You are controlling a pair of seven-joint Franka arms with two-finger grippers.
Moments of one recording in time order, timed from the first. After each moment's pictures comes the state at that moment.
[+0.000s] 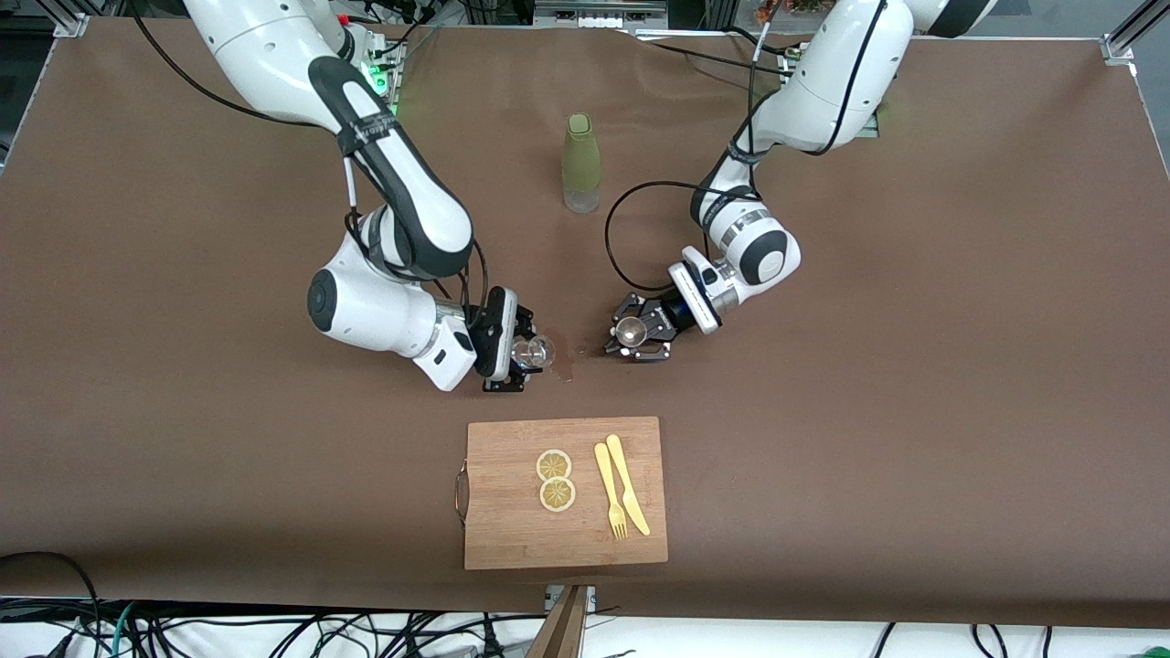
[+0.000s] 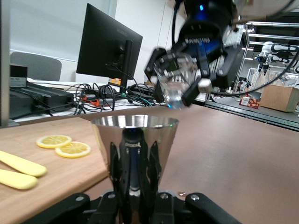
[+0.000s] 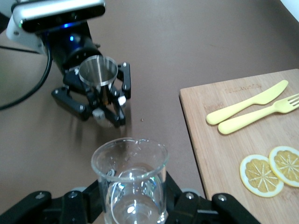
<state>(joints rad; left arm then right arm) -0.54 0.75 0.00 -1.96 -2.57 2.07 2.71 0.39 0.65 0.14 -1.56 0.77 2.37 -1.48</state>
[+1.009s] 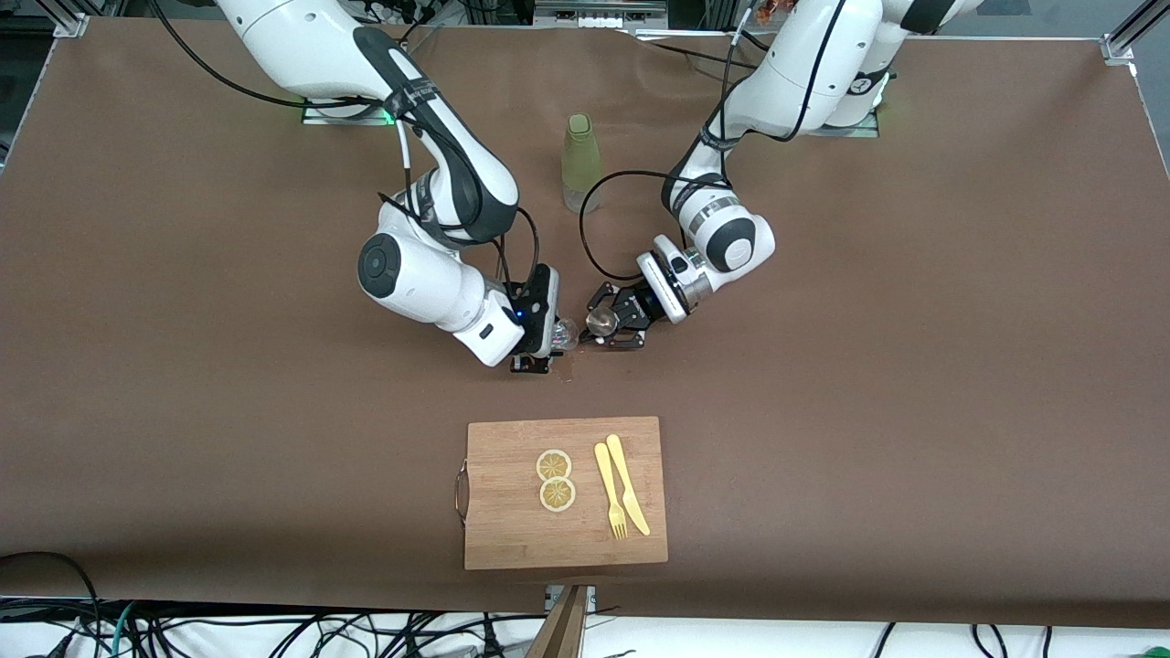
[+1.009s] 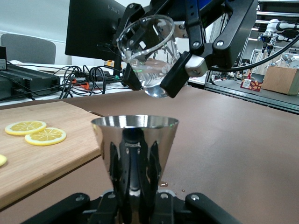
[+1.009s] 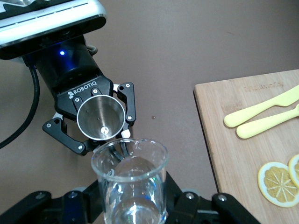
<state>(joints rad) -0.63 0.75 0.00 -1.91 -2.62 2.21 2.71 0.46 0.64 0.14 -1.57 0.56 2.42 -1.29</state>
